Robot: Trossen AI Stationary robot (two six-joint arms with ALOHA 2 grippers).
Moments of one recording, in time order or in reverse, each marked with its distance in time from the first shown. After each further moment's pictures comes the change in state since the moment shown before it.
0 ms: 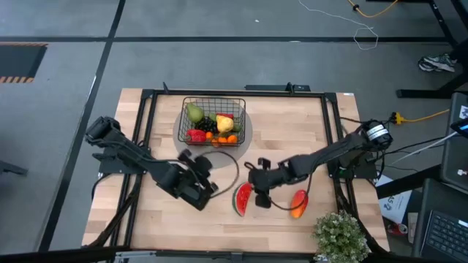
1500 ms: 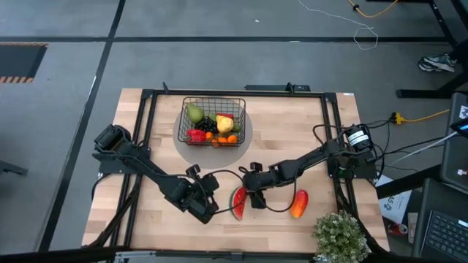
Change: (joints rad) left arm -0.054 0.155 -0.001 0.151 0.217 0.120; right arm -0.040 0.212 -0.088 0.279 -0.065 -0.146
